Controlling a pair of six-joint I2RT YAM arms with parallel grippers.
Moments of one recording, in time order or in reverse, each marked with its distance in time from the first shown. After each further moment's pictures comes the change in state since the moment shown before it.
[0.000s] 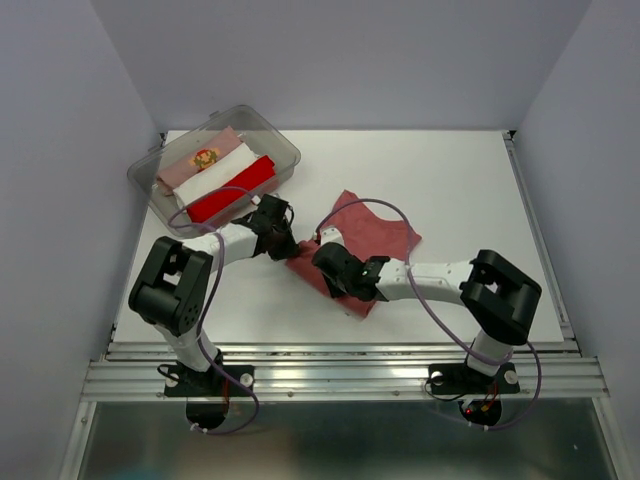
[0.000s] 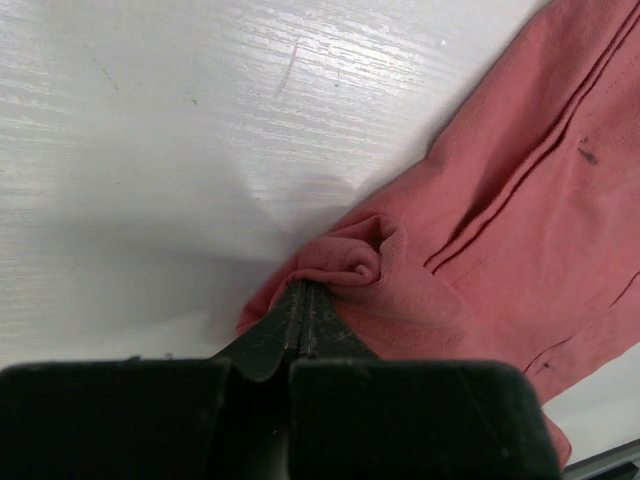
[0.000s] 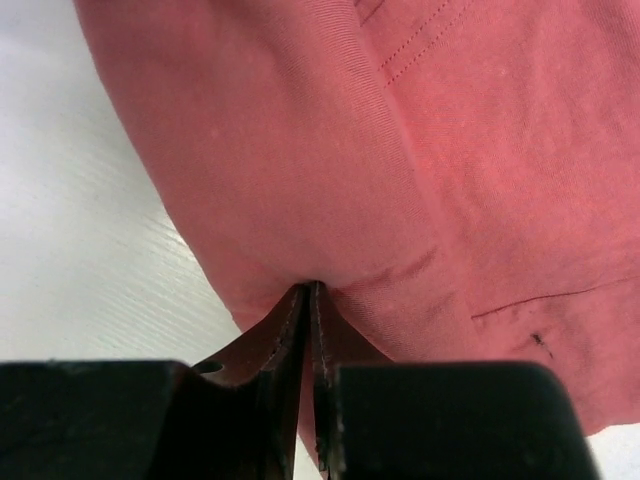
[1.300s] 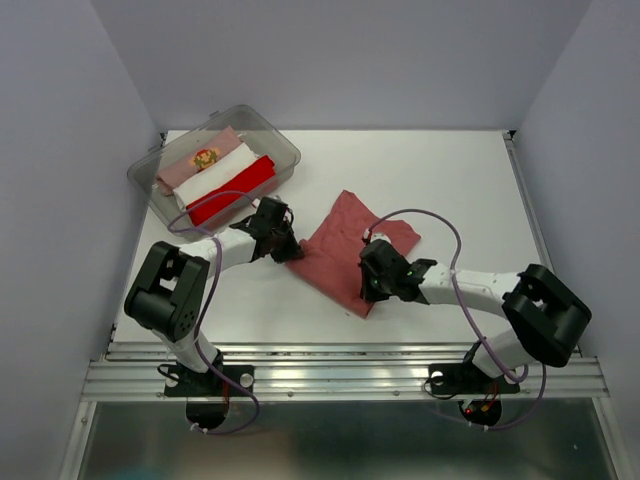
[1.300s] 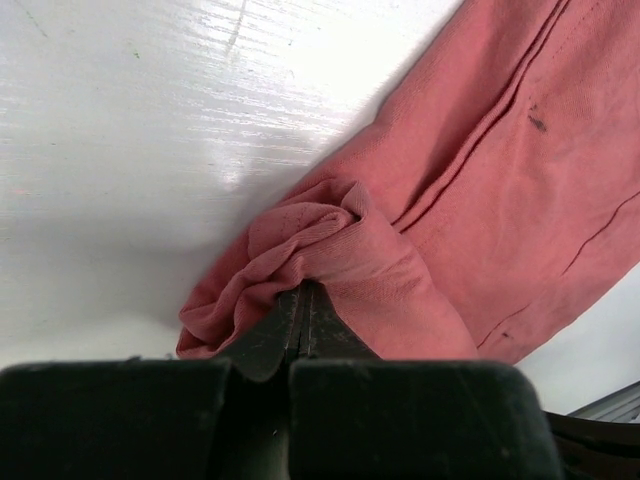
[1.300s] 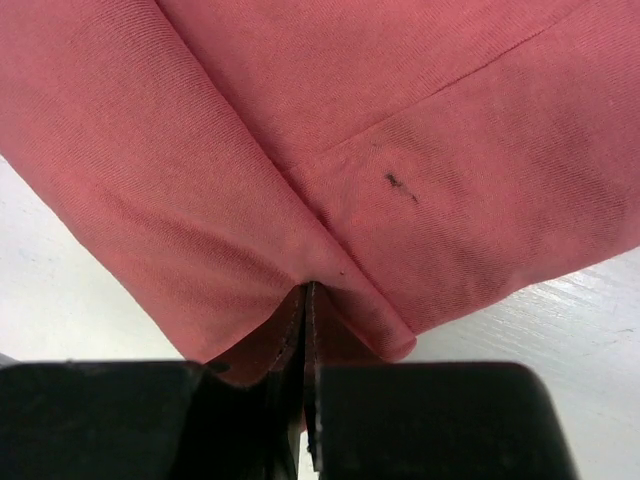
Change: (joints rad) left arm -0.003 -0.042 -0.047 0.054 0.064 -0.060; right arm -0.195 -0.253 -0.300 0.012 -0.248 0.160
